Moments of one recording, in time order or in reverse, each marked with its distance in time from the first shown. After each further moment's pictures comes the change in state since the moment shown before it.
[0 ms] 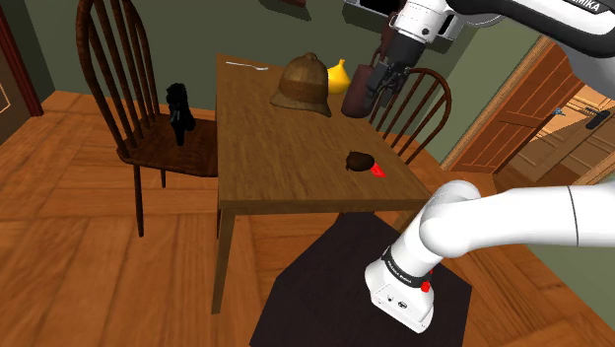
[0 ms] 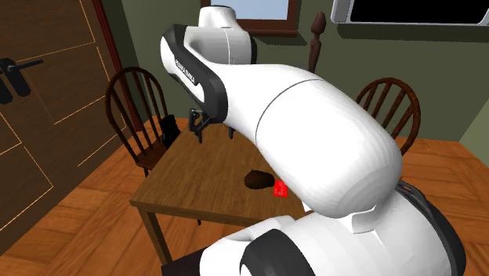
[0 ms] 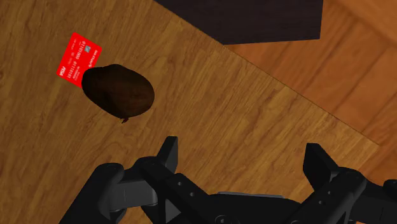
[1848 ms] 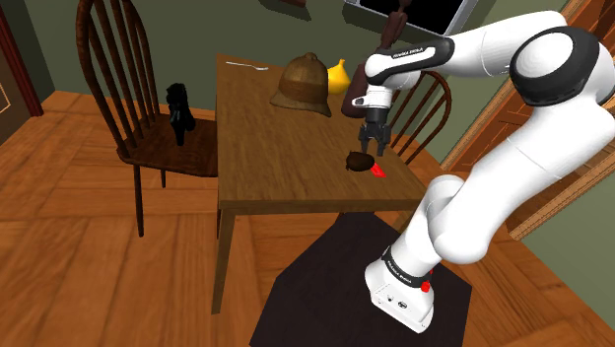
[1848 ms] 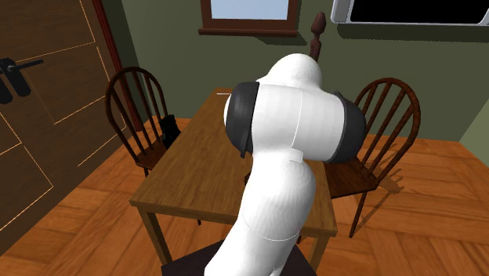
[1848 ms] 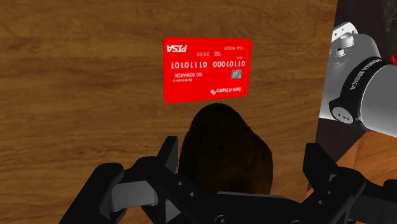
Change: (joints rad) arm 0.329 0.641 -0.837 0.049 -0.169 0.104 -1.492
